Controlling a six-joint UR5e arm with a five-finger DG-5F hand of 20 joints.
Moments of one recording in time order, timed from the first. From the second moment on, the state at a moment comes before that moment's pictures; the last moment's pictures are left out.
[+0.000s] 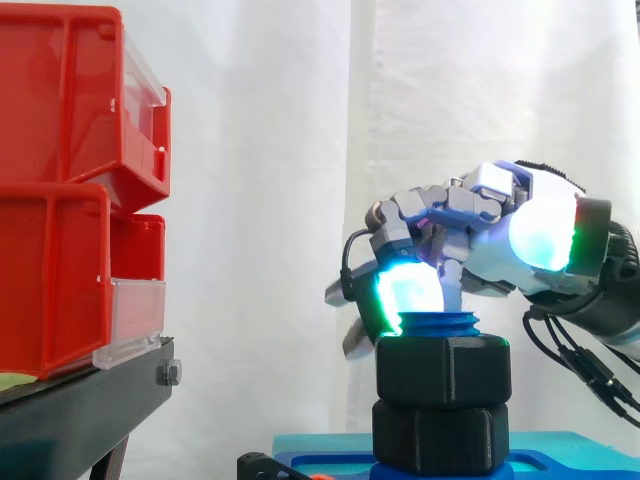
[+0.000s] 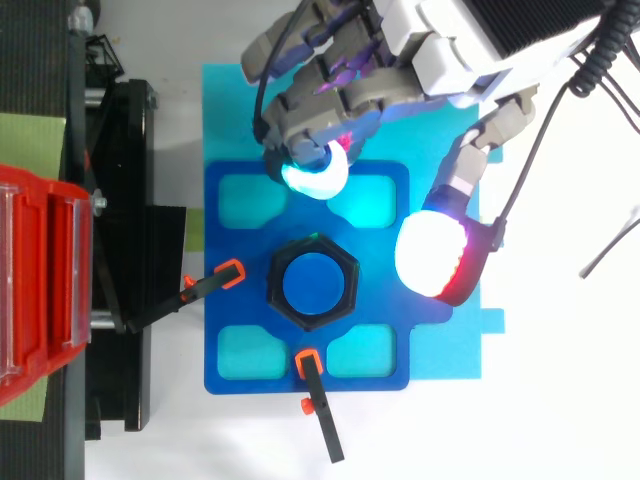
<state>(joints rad) -0.14 -2.40 -1.18 -2.22 -2.21 -1.03</state>
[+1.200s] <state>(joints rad) -0.08 -2.40 -1.21 -2.17 -2.20 -1.03</state>
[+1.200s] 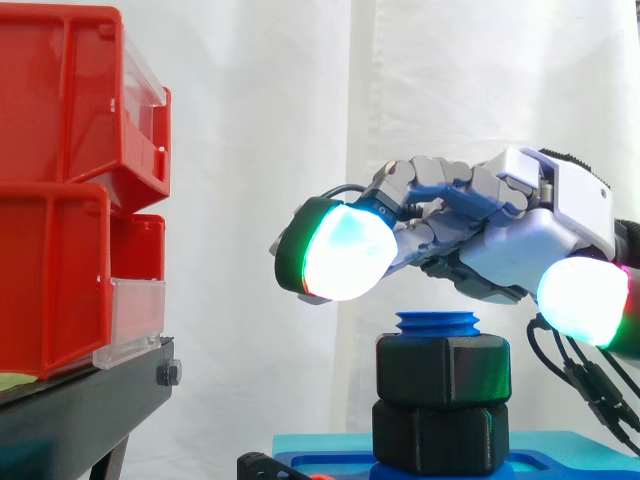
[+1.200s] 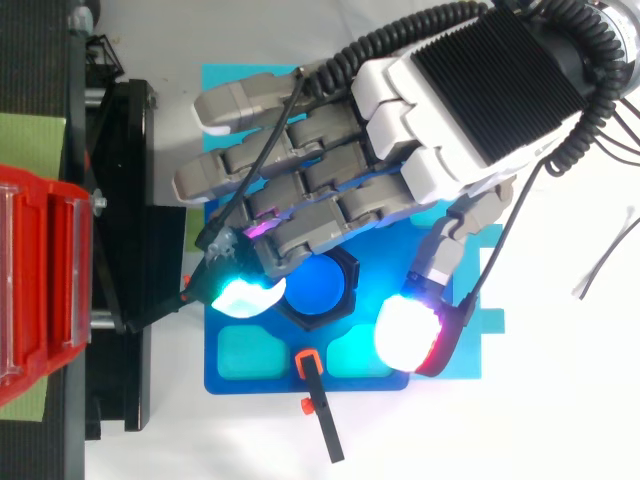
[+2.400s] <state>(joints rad) -0.09 -2.40 -1.22 -2.25 -2.13 -1.06</state>
